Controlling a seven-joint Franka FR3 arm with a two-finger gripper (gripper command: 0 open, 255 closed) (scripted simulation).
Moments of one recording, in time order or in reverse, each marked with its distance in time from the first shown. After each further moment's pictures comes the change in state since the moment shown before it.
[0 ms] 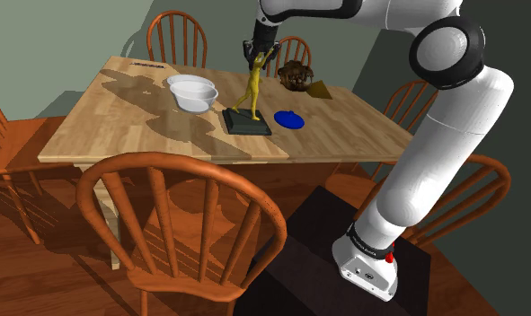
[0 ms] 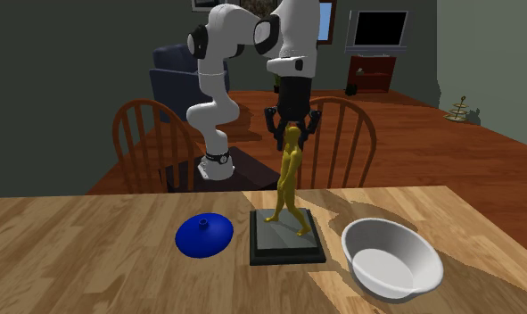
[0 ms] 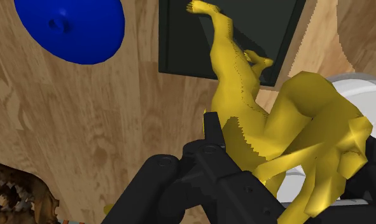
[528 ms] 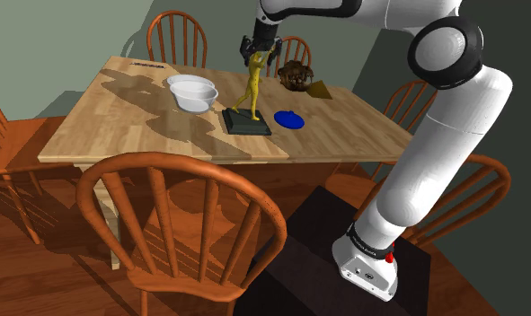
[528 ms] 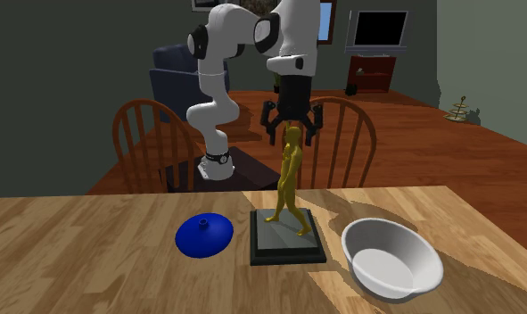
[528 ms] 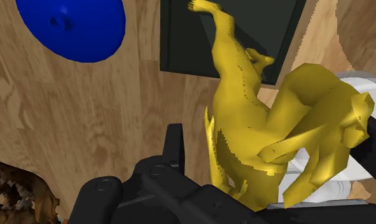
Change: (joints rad) arm -0.001 0.006 -0.001 0.017 0.001 -0.011 -0.004
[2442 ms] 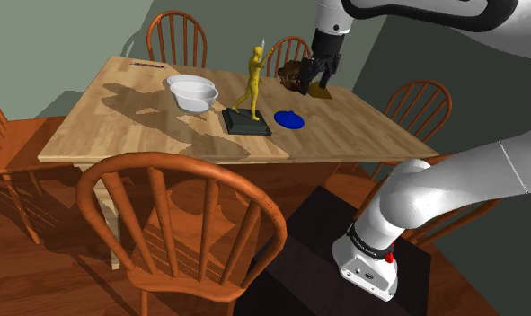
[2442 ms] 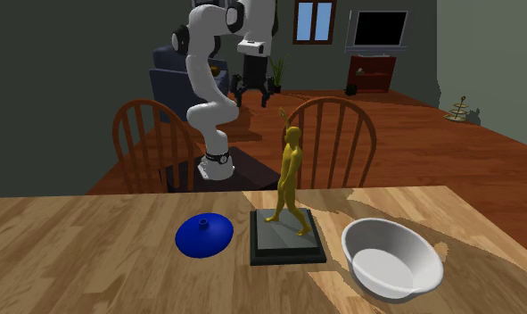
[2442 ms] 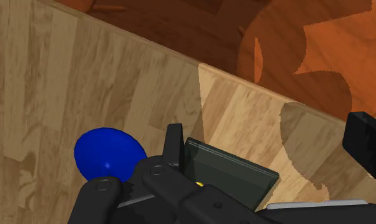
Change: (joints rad) arm 0.080 -0.697 0.016 -0.575 0.094 -0.327 -0.225
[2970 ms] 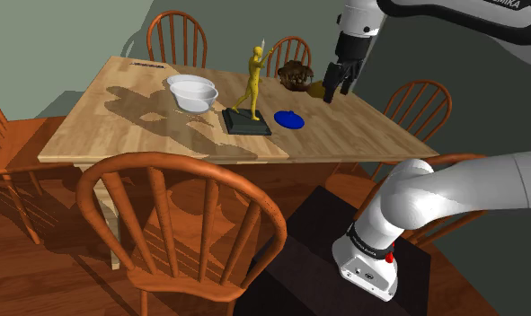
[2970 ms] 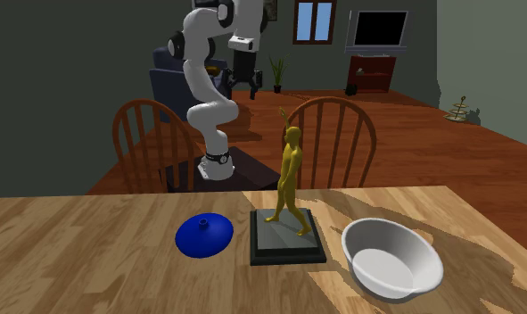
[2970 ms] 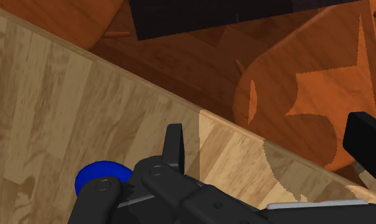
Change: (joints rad) arm 0.027 -0.173 -0.010 -0.069 0.010 -0.159 -0.072
